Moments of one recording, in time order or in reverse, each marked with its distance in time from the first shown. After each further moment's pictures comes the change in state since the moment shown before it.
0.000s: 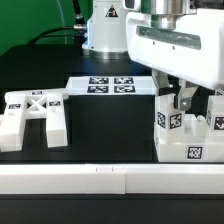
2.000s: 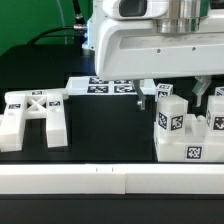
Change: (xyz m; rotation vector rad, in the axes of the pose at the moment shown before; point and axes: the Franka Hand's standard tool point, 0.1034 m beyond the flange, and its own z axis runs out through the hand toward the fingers) arm 0.004 0.003 0.005 -0.025 0.010 -1.265
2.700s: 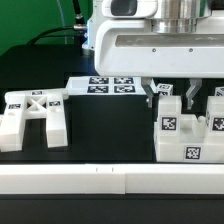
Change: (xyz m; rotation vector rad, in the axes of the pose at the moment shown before) arm 0.001 -0.001 0.000 0.003 -0.002 0.361
